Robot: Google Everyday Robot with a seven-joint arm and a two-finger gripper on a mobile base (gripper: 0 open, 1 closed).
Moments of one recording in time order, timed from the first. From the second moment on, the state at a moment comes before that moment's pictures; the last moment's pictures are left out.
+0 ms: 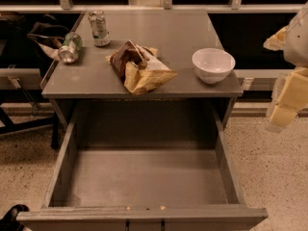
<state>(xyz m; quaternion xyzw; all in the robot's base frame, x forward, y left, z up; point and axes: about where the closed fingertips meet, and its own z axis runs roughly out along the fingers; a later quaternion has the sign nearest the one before) 0.438 -0.217 0.976 -0.60 0.78 -0.03 0.16</state>
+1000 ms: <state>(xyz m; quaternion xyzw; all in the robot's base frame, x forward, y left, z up) 0.437 -0.219 0.981 -0.60 0.78 -0.03 0.19</state>
